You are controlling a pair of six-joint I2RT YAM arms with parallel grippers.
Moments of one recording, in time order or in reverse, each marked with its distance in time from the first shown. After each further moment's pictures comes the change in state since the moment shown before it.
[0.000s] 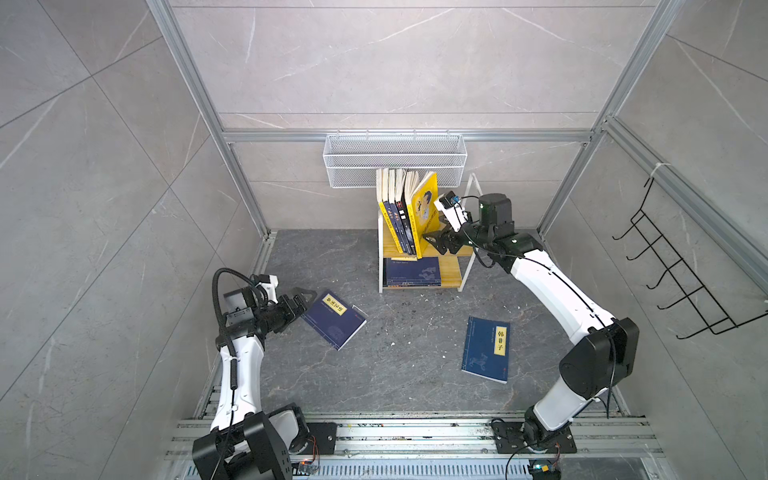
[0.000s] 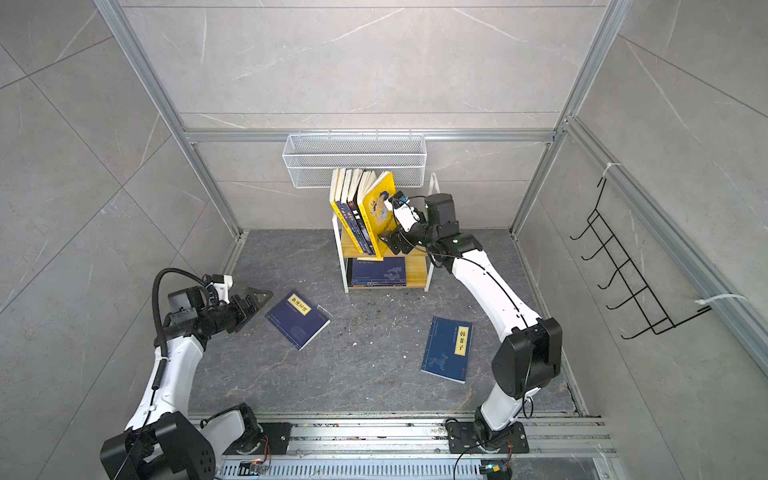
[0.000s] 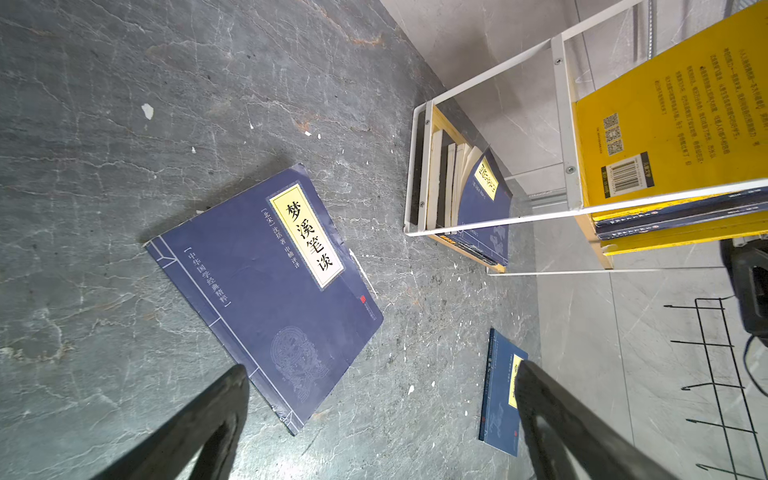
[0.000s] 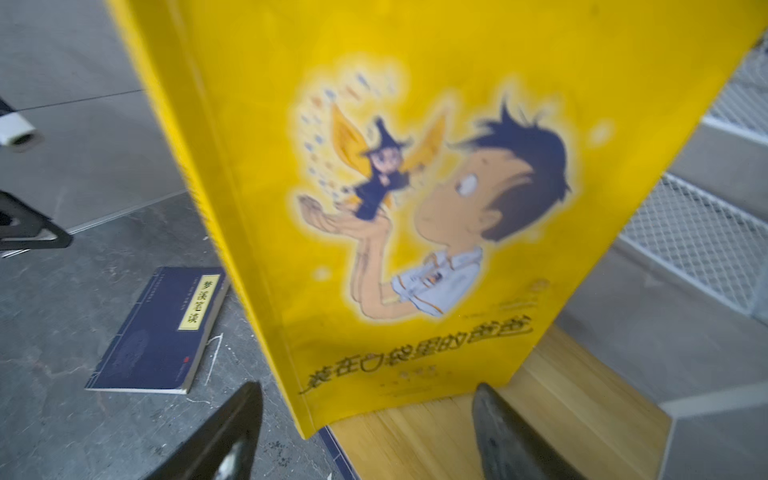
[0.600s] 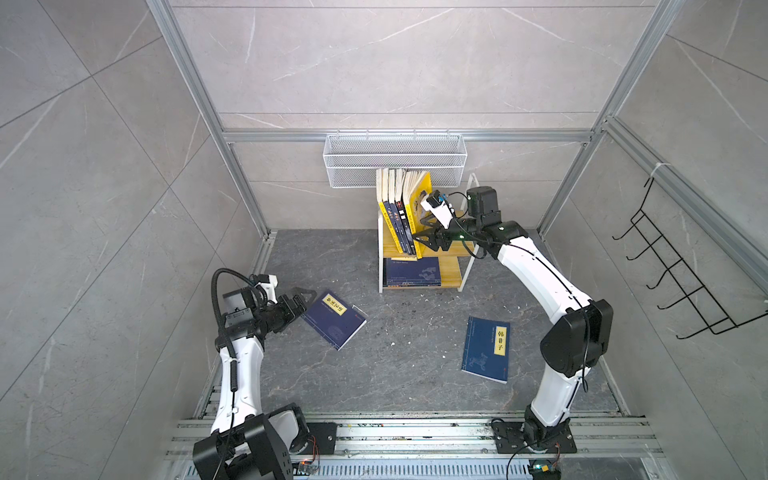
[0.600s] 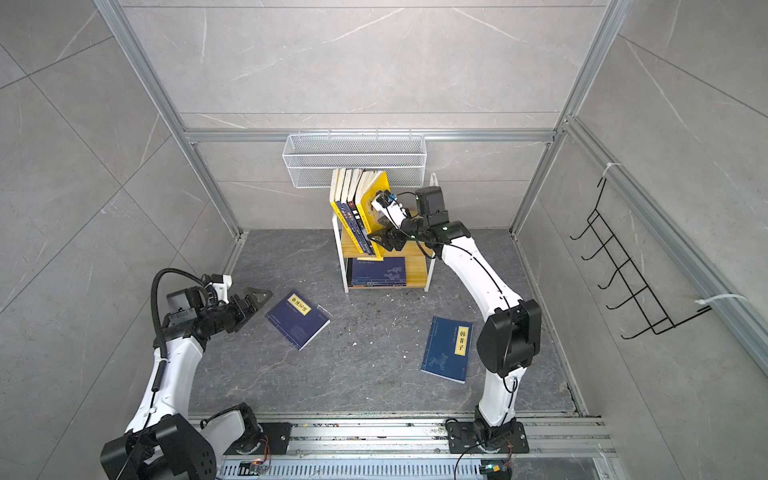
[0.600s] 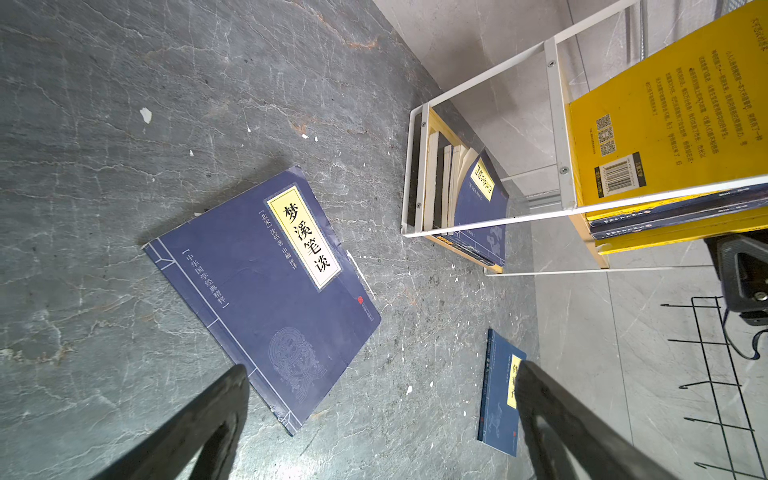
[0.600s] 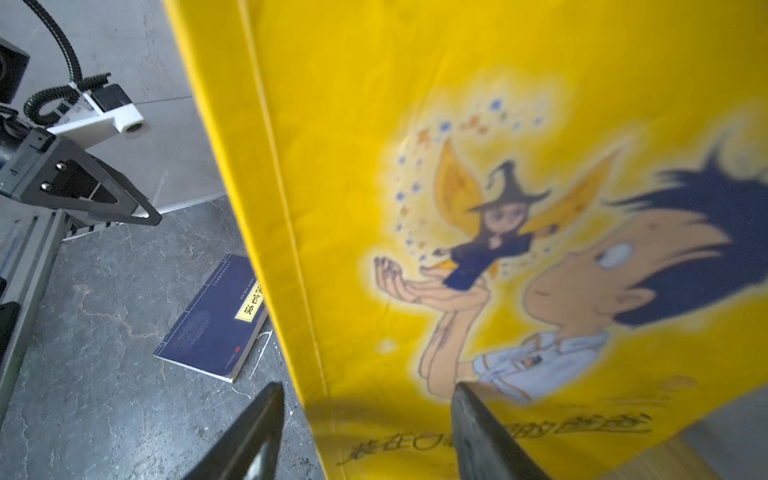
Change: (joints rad) left arm 0.005 -0.008 0.000 -0.002 0.002 0.000; right arm 0.000 0.174 0.191 -0.091 -0.196 -0.070
